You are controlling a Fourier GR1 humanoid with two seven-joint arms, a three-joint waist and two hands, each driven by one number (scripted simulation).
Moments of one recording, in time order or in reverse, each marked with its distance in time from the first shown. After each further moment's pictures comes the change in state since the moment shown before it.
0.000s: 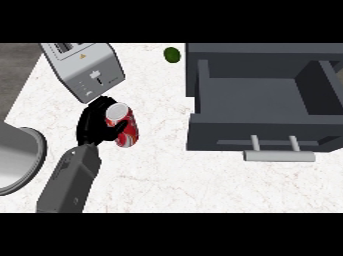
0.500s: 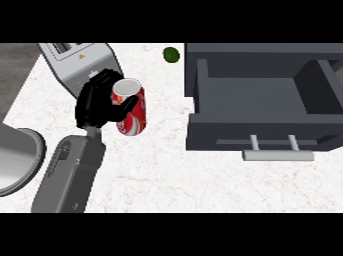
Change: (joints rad) left arm 0.031 -0.028 -0.204 -0.490 0.040 0.259 0.316; right arm 0.002 -0.004 0.019 -0.032 -0.013 -0.037 0.031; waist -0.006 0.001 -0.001
